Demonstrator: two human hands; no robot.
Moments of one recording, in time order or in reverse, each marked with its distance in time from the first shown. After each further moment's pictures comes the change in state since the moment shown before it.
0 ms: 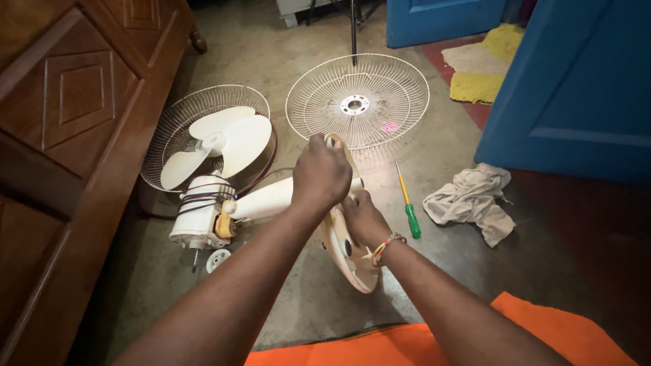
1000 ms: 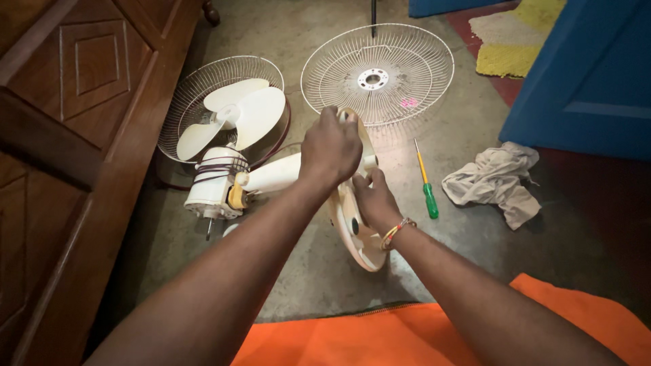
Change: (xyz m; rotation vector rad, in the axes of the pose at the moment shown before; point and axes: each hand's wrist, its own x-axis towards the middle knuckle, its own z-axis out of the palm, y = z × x) left_hand 0.001 -0.014 -0.010 0.034 -0.034 -0.021; right_hand 0.005 0.013 0.026 0.204 0.047 0.076
